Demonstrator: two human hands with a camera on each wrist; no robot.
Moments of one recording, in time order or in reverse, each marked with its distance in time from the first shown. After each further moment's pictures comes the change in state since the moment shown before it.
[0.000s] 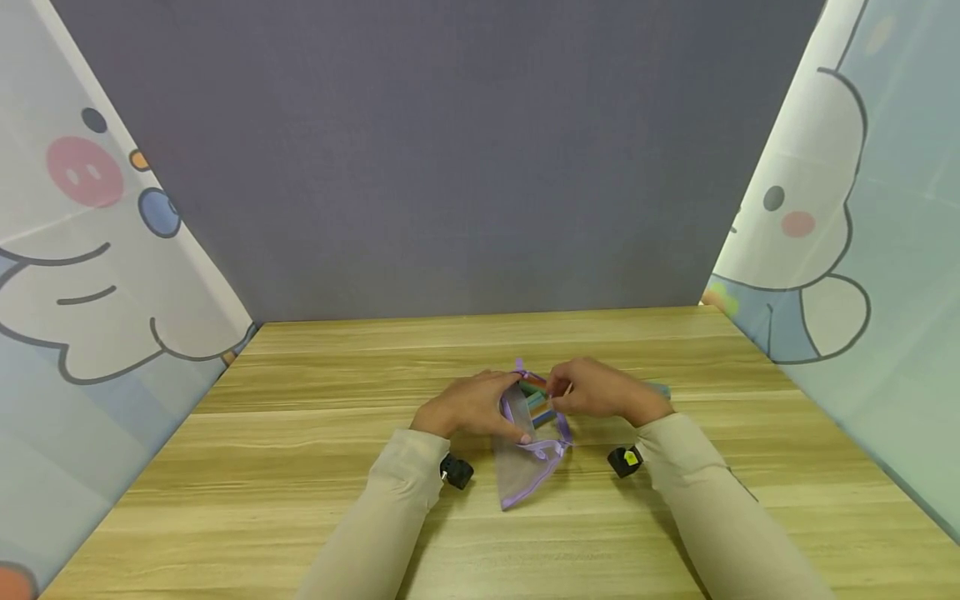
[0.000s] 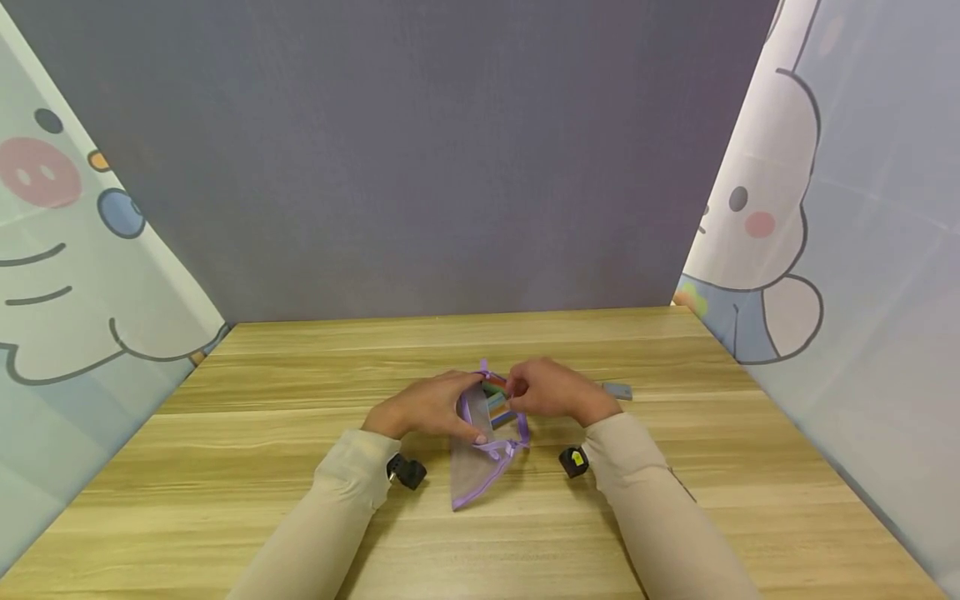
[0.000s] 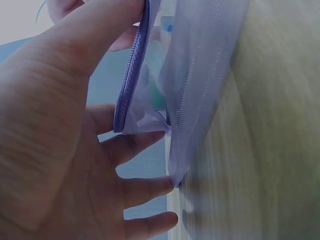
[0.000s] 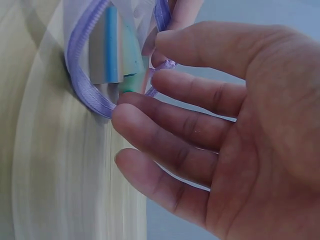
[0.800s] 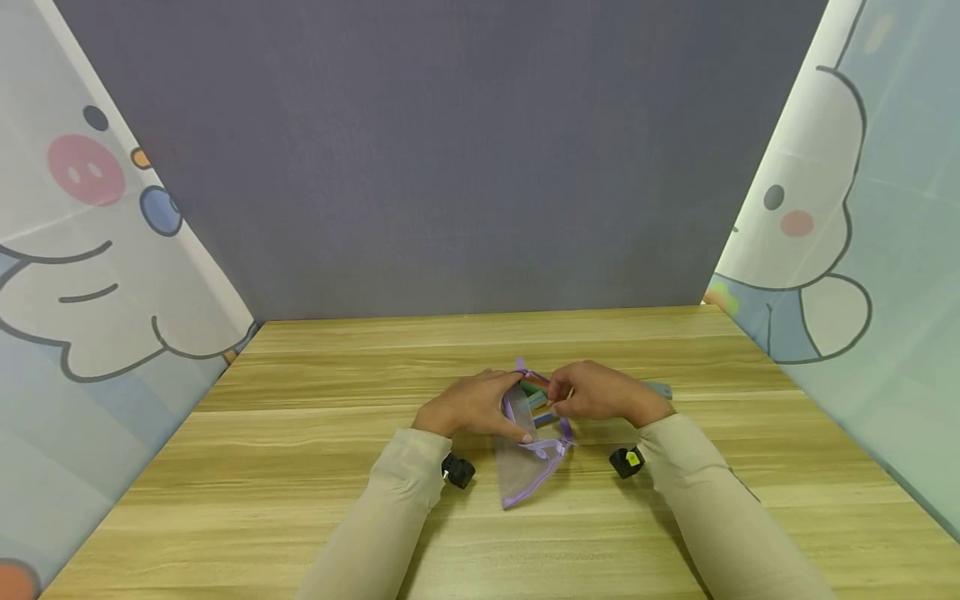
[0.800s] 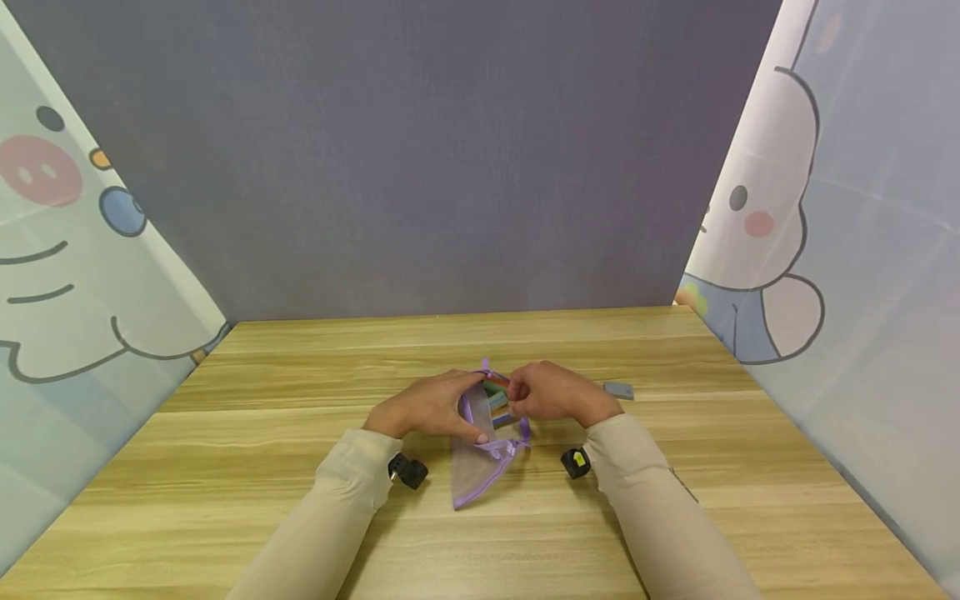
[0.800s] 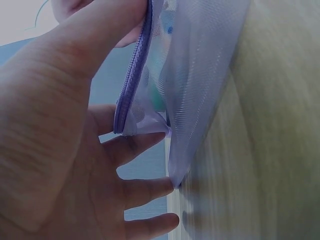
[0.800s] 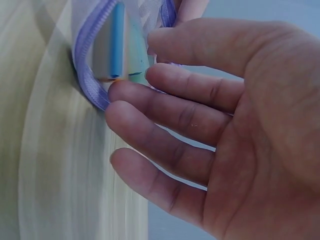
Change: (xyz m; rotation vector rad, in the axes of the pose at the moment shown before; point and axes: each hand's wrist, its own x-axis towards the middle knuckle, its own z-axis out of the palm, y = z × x) left_hand 0.000 0.000 0.001 0.047 0.010 0.030; right_hand 0.000 0.000 0.004 -0.002 -0.033 0.009
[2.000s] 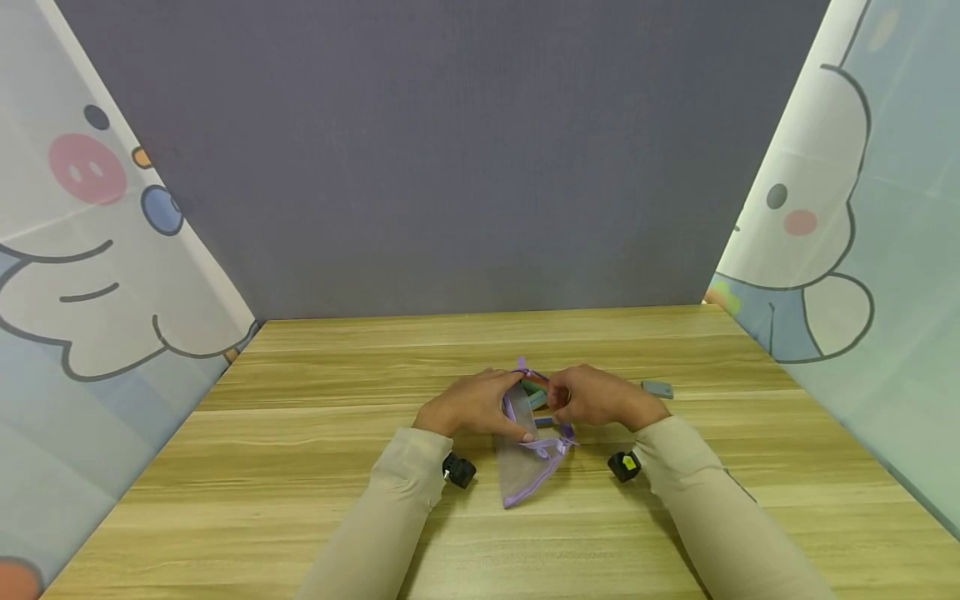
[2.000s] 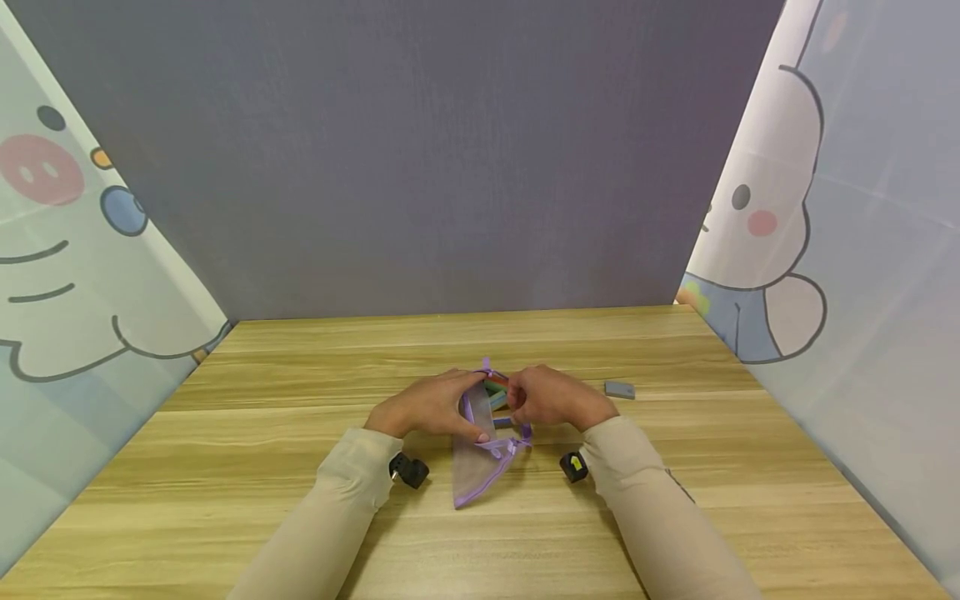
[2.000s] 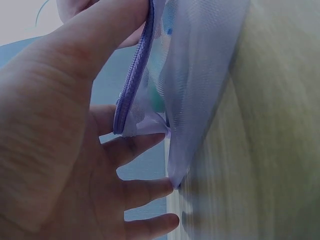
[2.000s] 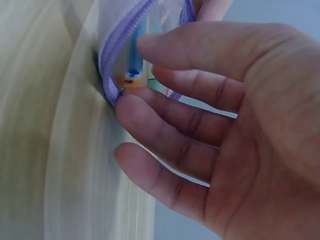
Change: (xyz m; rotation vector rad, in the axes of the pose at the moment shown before) left_hand -0.001 0.001 0.000 0.005 -0.003 -0.004; right_hand 0.003 0.002 0.008 -0.040 -0.025 0.032
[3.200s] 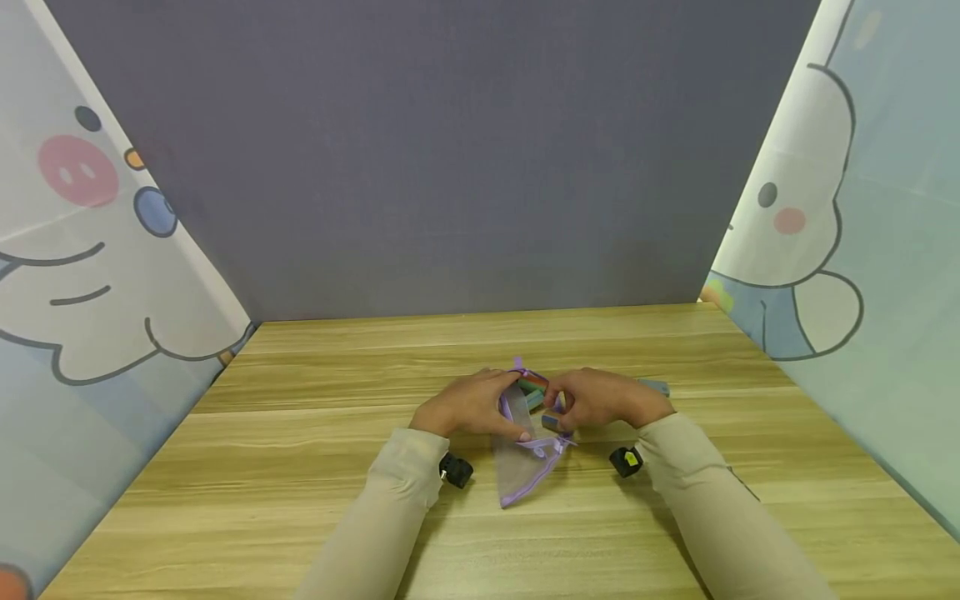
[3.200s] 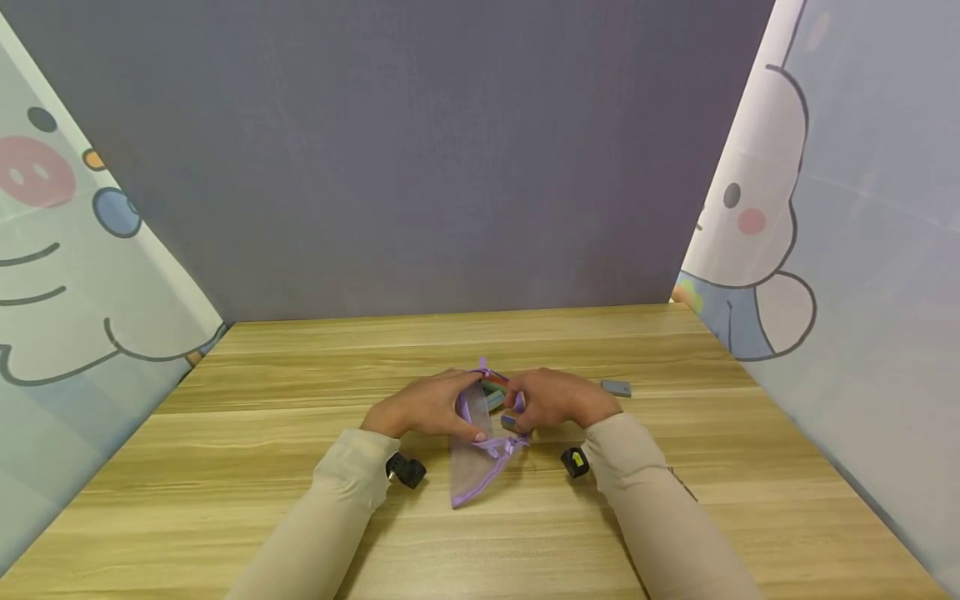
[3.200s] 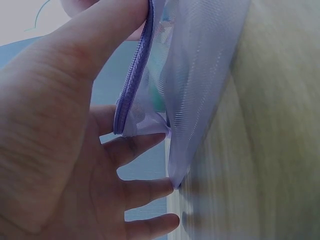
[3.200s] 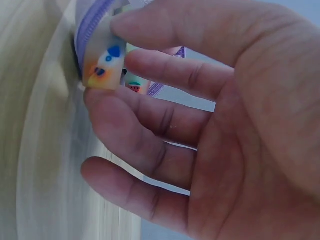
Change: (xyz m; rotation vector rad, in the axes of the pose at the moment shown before) left_hand 0.000 -0.001 -0.001 0.001 -0.014 -0.022; right_hand -0.008 -0.005 -0.007 0.011 -0.092 0.040
